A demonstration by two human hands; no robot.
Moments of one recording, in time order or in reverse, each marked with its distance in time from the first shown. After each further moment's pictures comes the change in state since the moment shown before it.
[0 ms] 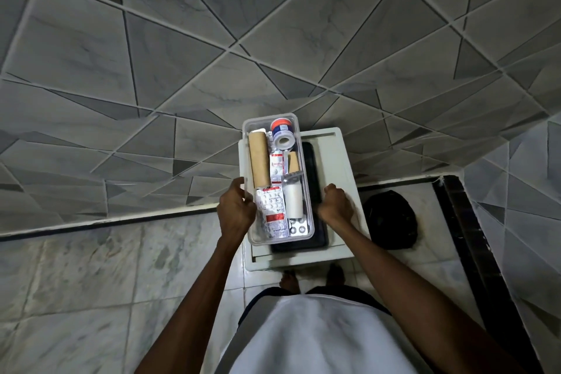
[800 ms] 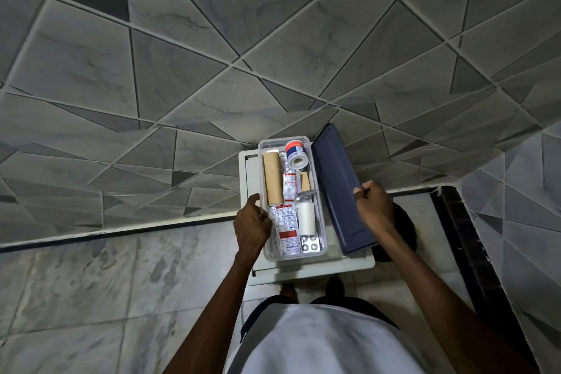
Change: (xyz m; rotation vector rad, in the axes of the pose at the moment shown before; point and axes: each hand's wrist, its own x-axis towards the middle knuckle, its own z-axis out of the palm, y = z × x) left_hand -0.005 0.003 0.028 -0.022 -0.048 0.034; right_hand -0.004 0.026 -0.076 0.292 0.220 -0.056
